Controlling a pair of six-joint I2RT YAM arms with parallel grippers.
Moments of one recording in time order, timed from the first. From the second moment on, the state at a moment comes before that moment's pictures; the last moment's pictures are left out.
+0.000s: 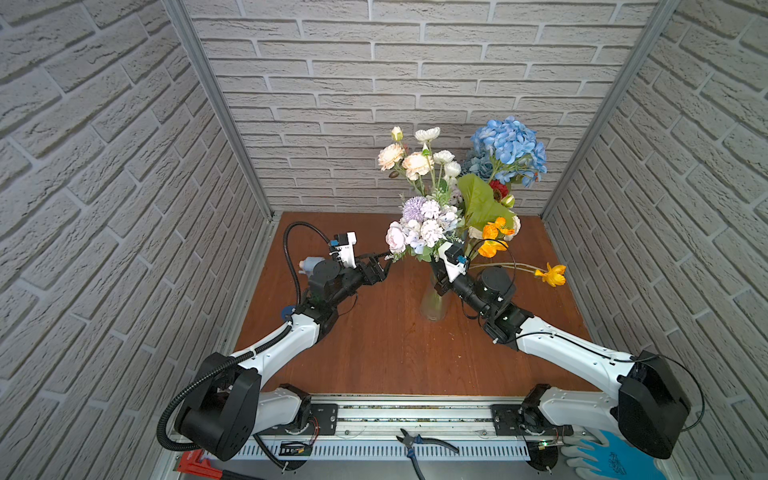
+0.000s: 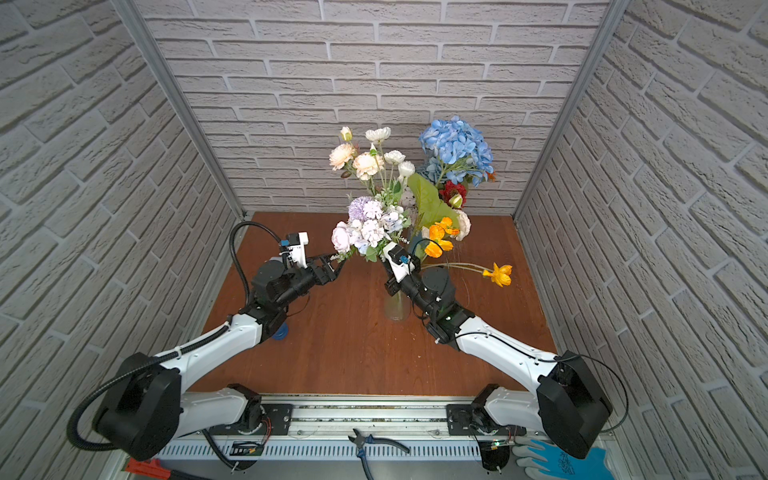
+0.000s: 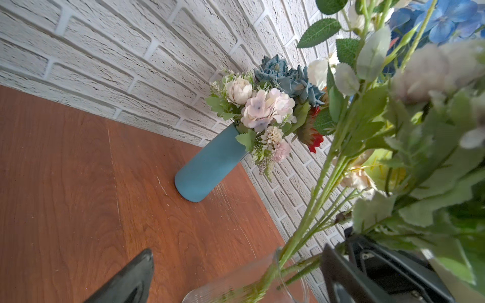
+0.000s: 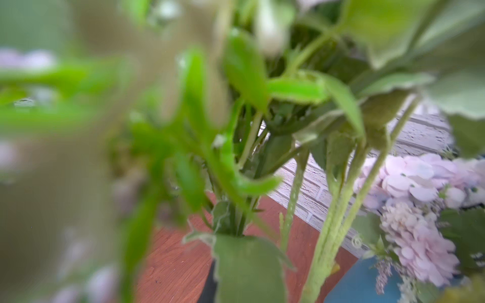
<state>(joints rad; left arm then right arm) -0.45 1.25 0.62 0.61 0.34 -0.74 0.63 1.22 0.69 0.55 -0.01 -0.13</state>
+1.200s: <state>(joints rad) -0.52 1.36 0.75 0.62 0.35 -0.75 0.63 0.99 0.62 0.18 0.03 -0.02</state>
